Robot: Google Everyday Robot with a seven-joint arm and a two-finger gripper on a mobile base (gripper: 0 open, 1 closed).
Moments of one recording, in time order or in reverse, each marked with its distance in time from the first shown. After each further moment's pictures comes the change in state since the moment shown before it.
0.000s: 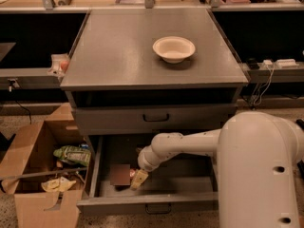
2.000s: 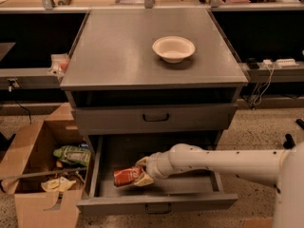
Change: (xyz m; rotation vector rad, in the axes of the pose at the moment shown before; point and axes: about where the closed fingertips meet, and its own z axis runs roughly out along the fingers) arm -0.005 0.035 -0.054 0.084 -0.168 -0.031
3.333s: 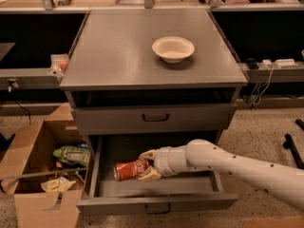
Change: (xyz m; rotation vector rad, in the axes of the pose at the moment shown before) arm -0.041 0.004 -0.075 0.050 -0.129 -0.054
